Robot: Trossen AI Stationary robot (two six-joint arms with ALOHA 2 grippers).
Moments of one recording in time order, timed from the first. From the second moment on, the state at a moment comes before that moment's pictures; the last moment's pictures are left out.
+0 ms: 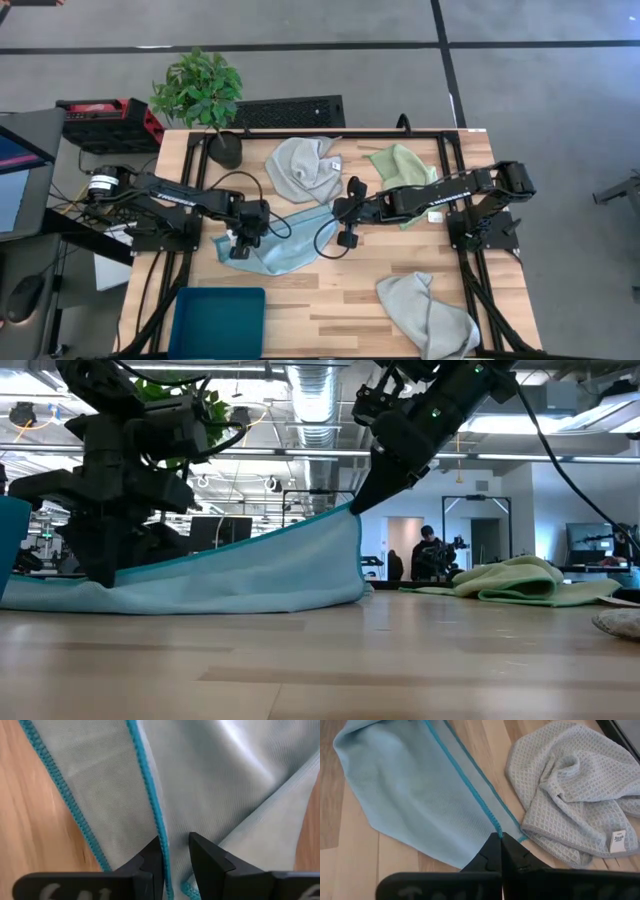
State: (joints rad) left arm 0.04 1.38 0.57 -0.52 0.21 0.08; right arm 0.09 1.63 1.02 -0.23 0.29 0.07
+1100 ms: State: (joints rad) left arm -0.01 1.38 0.65 -0.70 0.28 0.01; right arm 0.09 1.63 1.02 -0.23 0.29 0.05
